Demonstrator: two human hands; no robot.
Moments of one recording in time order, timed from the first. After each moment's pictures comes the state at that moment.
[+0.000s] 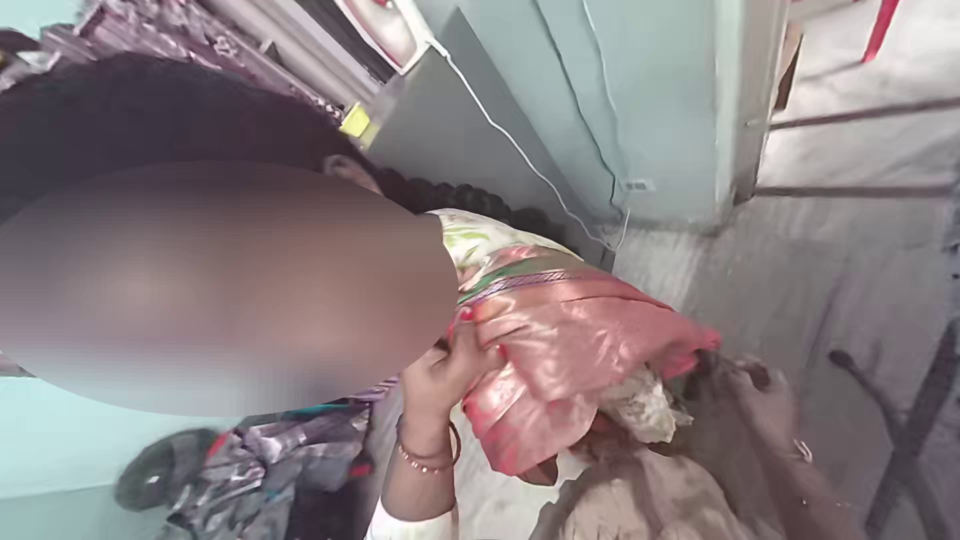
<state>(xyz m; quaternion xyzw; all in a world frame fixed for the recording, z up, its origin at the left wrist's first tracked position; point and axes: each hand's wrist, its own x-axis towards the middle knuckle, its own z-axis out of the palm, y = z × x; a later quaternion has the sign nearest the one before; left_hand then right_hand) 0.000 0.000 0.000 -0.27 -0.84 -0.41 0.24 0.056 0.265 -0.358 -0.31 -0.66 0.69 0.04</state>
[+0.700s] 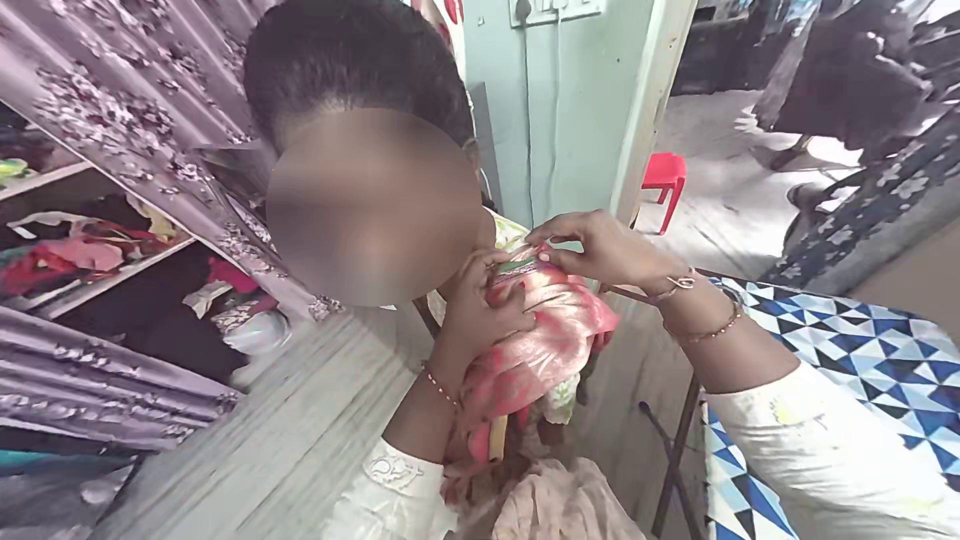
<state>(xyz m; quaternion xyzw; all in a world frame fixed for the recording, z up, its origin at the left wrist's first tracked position) 0.015 0.005 -0.011 -0.18 -0.79 -0.55 0.17 -0.045 0.227 0.029 0.42 -0.83 0.34 0.14</state>
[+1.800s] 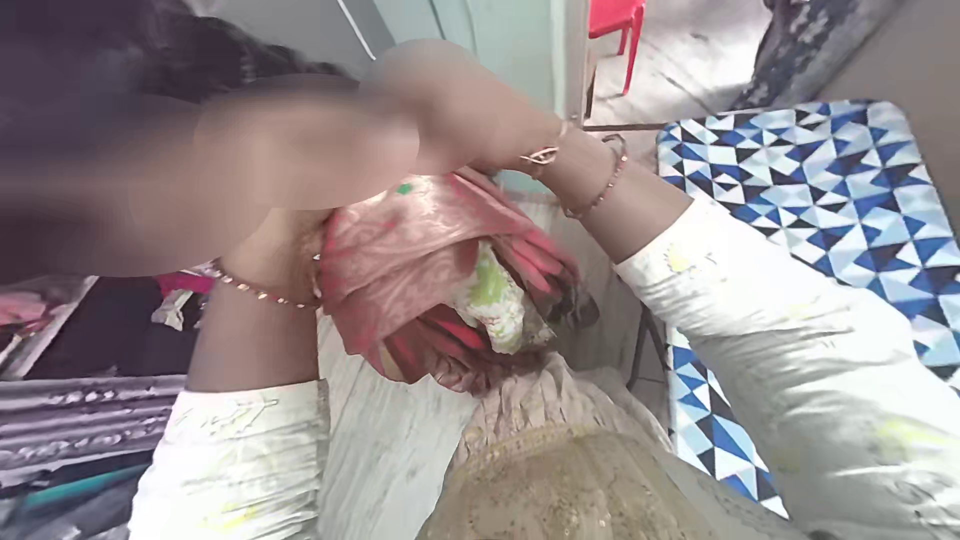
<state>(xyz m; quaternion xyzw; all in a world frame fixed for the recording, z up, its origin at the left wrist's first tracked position) 0.005 0.002 0.071 -0.17 -0.88 -0.43 0.08 -0.039 0.202 0.036 0.39 -0.85 0.30 0.19</state>
